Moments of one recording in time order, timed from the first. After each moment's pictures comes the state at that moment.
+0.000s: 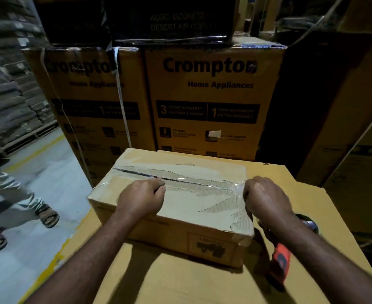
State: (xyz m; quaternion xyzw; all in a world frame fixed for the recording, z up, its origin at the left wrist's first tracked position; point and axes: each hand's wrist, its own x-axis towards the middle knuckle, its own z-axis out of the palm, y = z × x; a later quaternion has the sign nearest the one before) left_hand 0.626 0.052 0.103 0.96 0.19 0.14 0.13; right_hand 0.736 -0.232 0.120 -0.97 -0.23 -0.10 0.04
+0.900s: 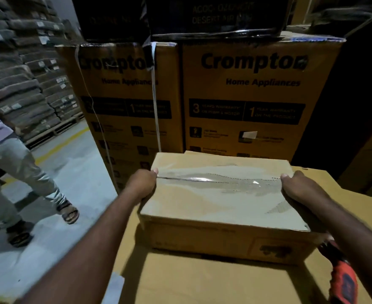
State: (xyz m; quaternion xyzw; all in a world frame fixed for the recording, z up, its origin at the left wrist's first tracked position) left_hand 0.643 0.204 0.095 0.81 0.41 0.05 0.41; right_hand 0.824 -0.173 0.078 -0.98 0.02 0.03 0.22
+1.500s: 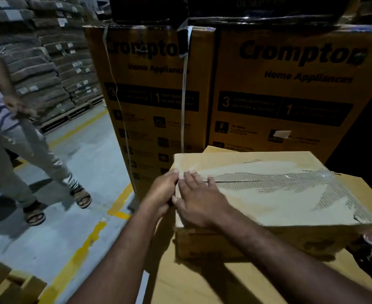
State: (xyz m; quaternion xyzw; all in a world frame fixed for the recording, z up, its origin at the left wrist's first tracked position) left_hand 0.616 0.214 0.063 0.57 0.30 0.11 0.76; right_hand 0.644 0.085 0.099 -0.88 -0.46 0.10 0.01
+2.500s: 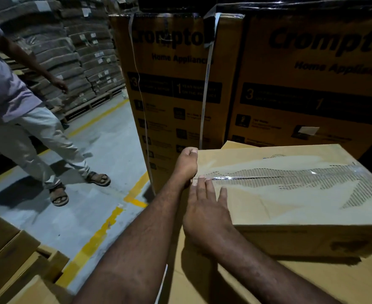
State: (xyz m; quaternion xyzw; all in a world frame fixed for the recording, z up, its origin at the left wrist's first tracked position) left_hand 0.668 0.243 0.052 0.67 0.33 0.19 0.63; right_hand 0.579 0.097 0.100 -0.91 -0.40 0.10 -0.05
